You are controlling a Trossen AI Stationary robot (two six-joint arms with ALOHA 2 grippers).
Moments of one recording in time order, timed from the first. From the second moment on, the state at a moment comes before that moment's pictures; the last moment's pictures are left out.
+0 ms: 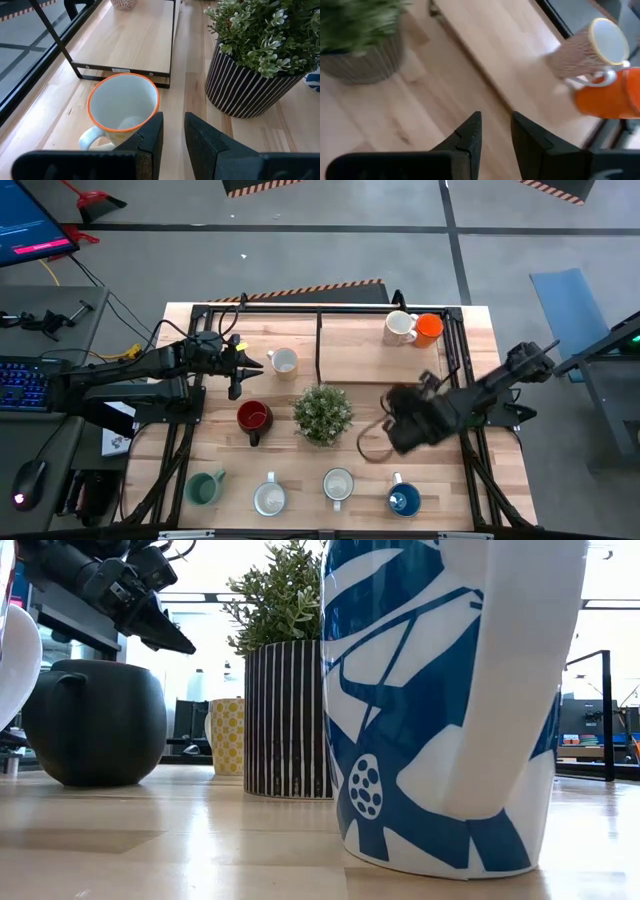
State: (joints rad) left arm 0.33 0.68 0.49 -0.34 0.15 0.12; right arm 0.54 1.53 1.39 -1.49 0.67 1.16
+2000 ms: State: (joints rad) left arm 0.30 1.34 0.85 -0.53 0.08 0.34; right arm 0.90 1.53 0.93 -0.90 0.89 1.47
